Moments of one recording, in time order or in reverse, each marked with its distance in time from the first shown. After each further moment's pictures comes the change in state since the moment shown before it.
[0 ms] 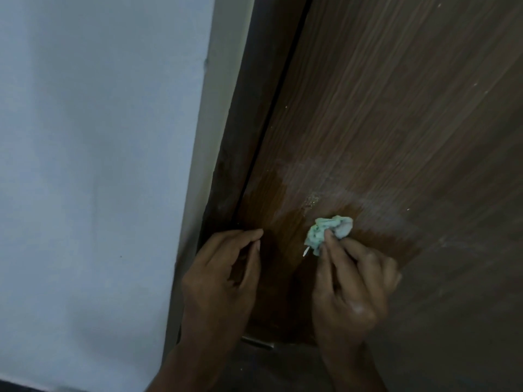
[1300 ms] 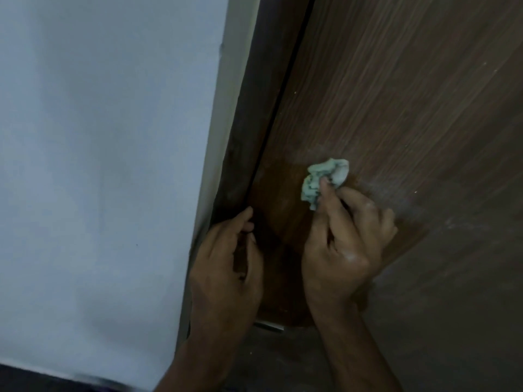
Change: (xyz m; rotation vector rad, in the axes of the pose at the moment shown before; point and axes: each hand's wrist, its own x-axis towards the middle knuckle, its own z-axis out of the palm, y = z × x) left_hand -0.006 0.002 -0.009 0.028 0.003 -0.078; right_hand 0.038 -0.044 0.017 0.077 0.092 0.059
